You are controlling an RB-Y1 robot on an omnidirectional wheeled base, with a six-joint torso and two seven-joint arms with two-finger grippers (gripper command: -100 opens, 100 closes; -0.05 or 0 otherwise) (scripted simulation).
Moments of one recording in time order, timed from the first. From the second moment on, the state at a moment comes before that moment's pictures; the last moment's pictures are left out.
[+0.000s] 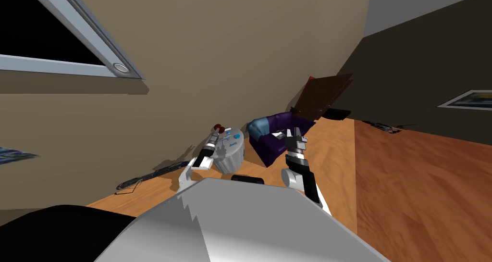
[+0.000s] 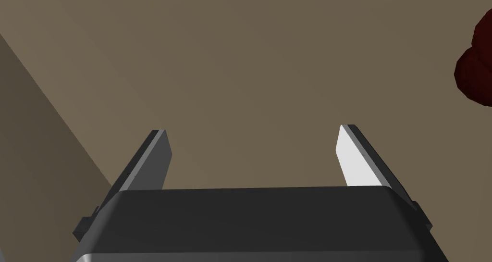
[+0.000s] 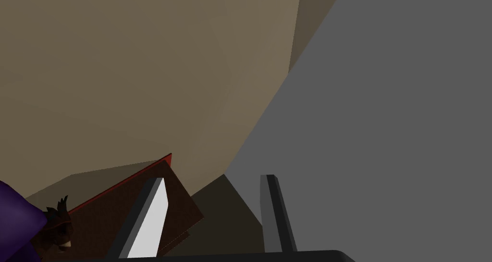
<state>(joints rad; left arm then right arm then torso) 0.30 0.25 0.09 -1.95 0.02 -0.13 -0.19 0.45 0.00 0.01 -2.25 -0.10 -0.41 -0.13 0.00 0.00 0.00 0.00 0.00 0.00</state>
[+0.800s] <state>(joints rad) 0.15 0.37 0.15 -1.74 0.08 0.05 -0.19 0.45 0.00 0.01 -2.25 -0.10 -0.41 -0.13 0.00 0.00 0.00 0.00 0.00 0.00</state>
